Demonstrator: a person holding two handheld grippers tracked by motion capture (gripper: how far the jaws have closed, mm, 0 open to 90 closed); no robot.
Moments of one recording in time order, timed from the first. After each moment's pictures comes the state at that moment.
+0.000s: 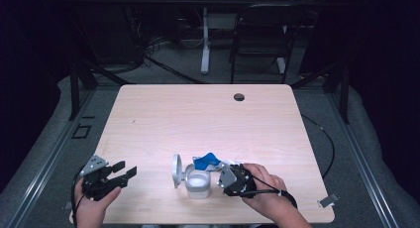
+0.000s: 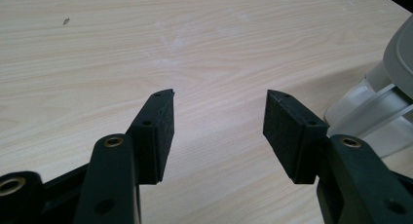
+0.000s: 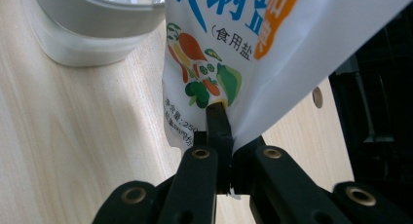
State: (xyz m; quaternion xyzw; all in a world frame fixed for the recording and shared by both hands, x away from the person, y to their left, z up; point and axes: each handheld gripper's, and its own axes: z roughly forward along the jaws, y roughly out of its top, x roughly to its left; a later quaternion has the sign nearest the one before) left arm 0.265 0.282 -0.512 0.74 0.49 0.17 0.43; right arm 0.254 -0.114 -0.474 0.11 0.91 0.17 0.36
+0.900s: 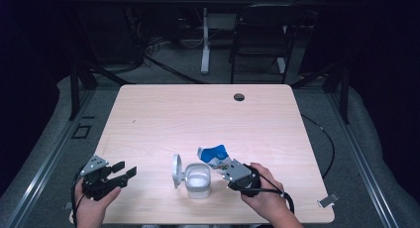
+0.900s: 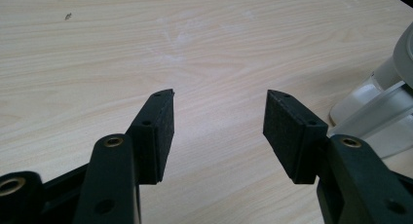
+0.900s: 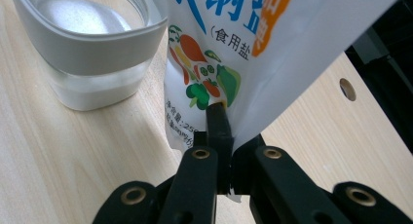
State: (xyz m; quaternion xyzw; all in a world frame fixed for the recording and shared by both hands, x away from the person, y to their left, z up) left arm 0.266 0.284 -0.515 0.74 0.49 0.17 0.43; right arm 0.261 -0.128 -0.486 0.20 0.89 0.26 0.32
